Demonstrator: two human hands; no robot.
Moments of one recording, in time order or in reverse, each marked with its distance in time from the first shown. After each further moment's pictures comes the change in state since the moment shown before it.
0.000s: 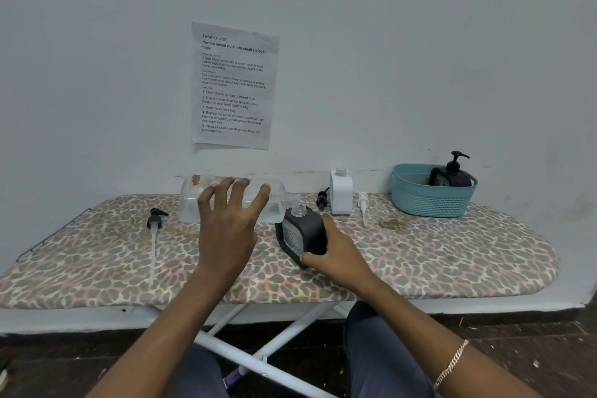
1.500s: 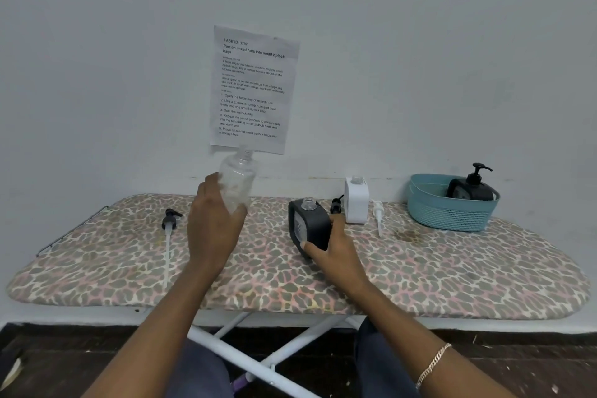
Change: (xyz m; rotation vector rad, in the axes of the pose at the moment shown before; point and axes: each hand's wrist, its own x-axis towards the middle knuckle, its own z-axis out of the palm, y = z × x) left_hand 0.016 -0.049 0.028 -0.668 0.064 -0.498; right_hand 0.032 -0.002 0.030 0.062 0.150 -0.006
